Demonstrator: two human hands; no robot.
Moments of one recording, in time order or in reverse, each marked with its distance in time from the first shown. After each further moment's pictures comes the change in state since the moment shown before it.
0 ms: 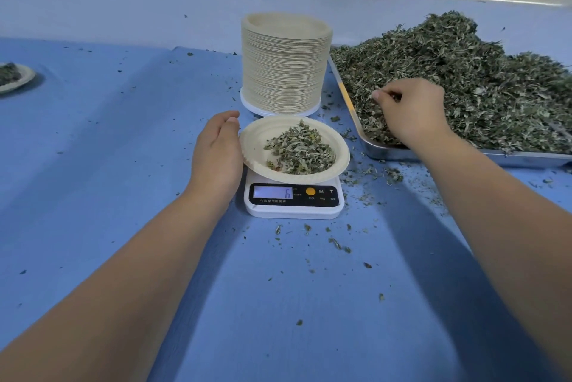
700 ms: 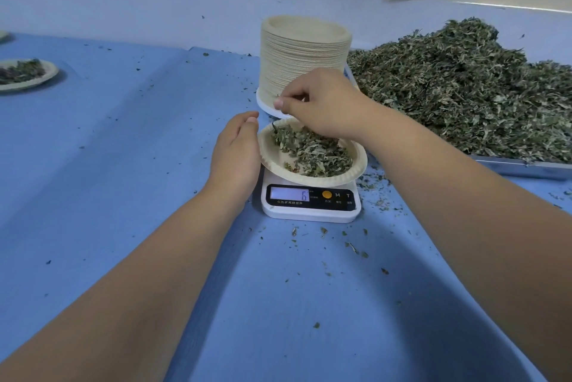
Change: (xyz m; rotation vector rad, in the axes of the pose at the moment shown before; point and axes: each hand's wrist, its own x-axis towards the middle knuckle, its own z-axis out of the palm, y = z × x) left_hand -0.002 0.006 -0.001 0.002 -0.034 0.002; right_hand -0.011 -0.143 0.026 0.084 -0.432 -0.439
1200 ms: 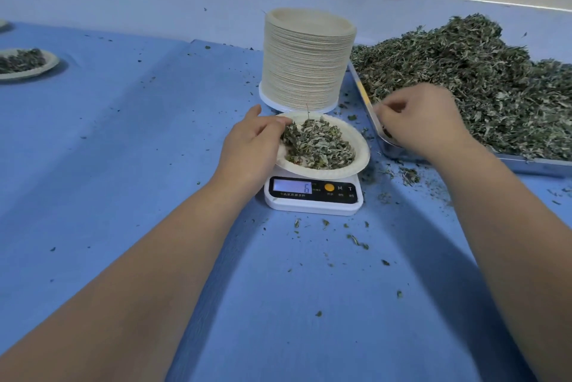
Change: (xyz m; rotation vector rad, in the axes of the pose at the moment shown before) left_hand -0.012 0.008 0.000 0.136 -0.185 0.081; right_hand -0.074 0.076 -0.029 -0.175 0.234 0.370
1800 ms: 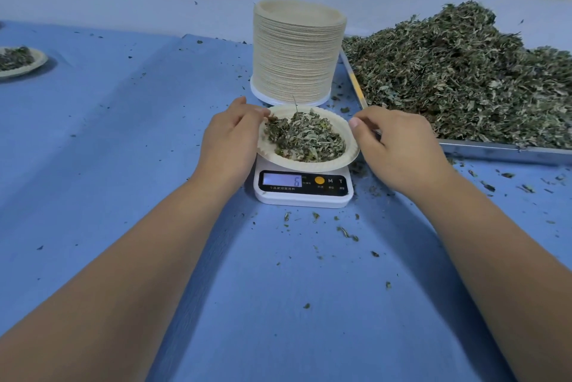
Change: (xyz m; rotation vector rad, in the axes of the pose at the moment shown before) left_hand -0.005 0.006 -0.006 0.001 0.071 -0.007; right_hand -0.053 -0.011 0.018 0.027 0.078 -0.213
